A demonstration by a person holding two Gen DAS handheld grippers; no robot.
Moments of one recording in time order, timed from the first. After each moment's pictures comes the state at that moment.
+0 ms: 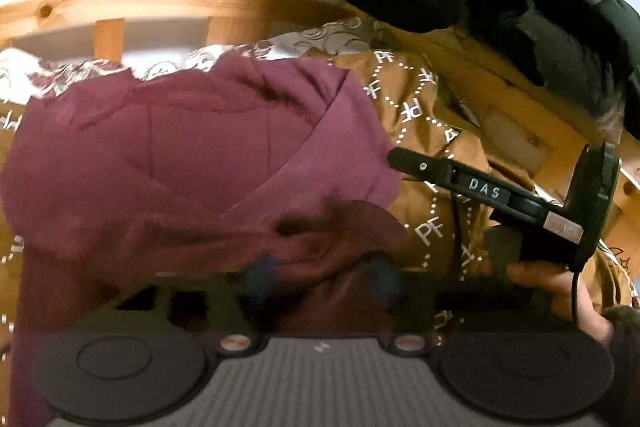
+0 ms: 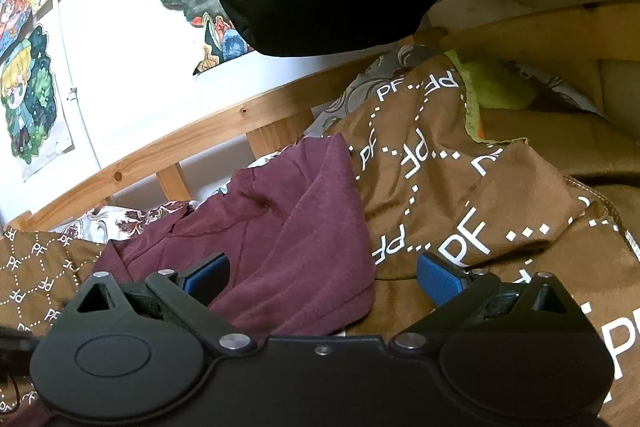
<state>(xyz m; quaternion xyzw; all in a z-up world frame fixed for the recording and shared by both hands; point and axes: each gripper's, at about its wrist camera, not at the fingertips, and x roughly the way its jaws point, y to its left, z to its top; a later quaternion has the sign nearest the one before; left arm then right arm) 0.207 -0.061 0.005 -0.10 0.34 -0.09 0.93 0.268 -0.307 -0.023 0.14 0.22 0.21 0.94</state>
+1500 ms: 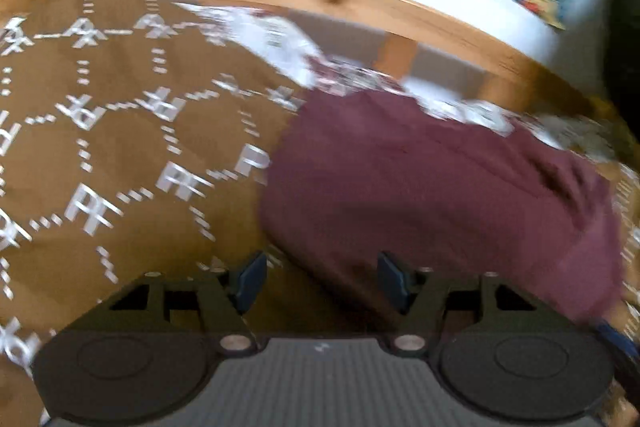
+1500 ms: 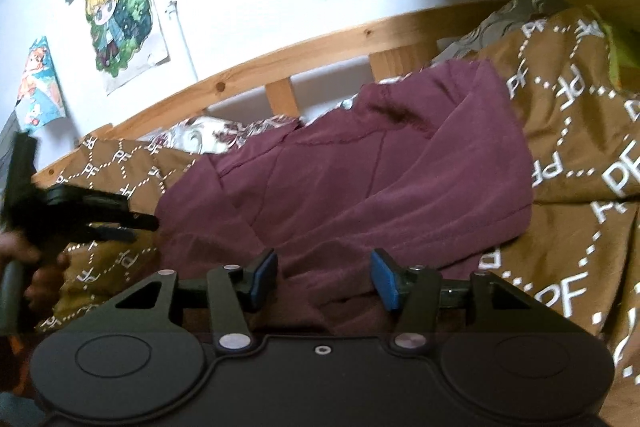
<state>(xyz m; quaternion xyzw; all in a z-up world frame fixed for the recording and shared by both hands) 0.179 0.071 0.000 -0.18 0.33 0.19 0.91 0.234 -0.244 -0.032 0.07 0.26 0.35 0.90</state>
